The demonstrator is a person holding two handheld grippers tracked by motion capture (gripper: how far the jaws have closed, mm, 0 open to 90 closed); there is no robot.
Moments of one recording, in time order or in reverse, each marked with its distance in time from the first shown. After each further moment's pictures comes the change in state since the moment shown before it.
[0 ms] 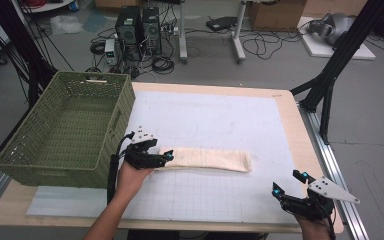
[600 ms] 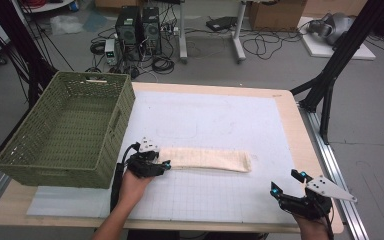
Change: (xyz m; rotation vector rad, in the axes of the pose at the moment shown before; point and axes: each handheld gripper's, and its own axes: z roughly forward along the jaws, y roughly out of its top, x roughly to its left) left arm -0.001 -0.032 0.016 0.148 0.022 0.015; right arm 0.002 0.001 0.005 0.012 0.002 0.001
